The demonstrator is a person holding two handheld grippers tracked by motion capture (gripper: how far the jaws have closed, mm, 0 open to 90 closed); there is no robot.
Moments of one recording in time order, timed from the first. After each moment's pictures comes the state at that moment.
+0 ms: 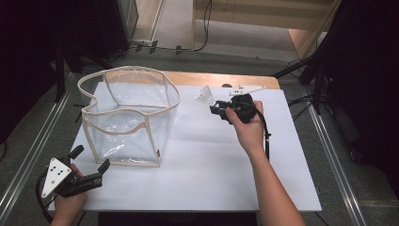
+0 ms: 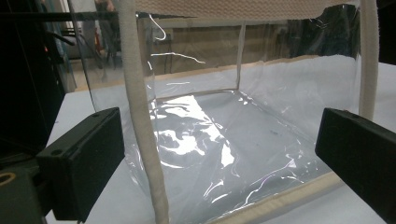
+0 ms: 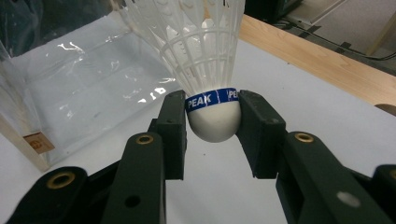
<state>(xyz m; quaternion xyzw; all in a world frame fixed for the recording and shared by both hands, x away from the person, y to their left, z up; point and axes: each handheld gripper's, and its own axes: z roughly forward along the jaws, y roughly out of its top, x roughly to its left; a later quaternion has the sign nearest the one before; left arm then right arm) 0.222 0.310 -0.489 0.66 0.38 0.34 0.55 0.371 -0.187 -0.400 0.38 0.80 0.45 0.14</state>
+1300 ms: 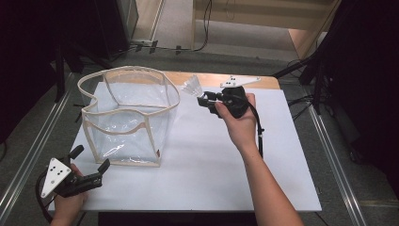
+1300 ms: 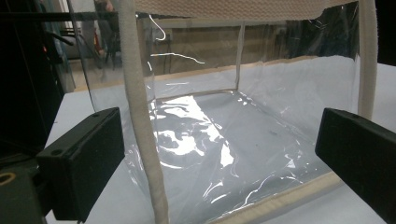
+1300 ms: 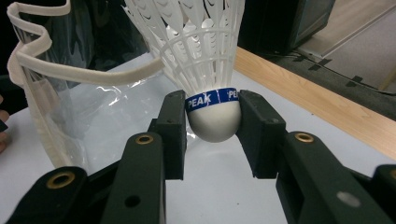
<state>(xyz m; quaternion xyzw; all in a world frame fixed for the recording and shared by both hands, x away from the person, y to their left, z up) 0.222 0.310 -0.489 0.66 0.38 0.34 0.55 0.360 -0.154 -0.357 0.35 0.78 0.50 0.14</state>
